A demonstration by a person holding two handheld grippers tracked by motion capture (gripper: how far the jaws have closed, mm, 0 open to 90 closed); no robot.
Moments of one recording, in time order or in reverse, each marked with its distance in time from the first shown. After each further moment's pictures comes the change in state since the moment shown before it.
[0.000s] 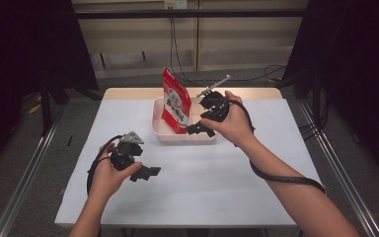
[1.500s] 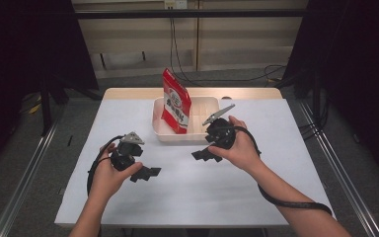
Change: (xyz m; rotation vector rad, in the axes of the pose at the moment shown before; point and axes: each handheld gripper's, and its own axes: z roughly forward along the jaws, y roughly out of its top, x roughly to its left) left arm -0.001 0.000 0.000 0.010 -0.009 0.001; right arm 0.011 -0.064 0.018 0.031 0.048 -0.059
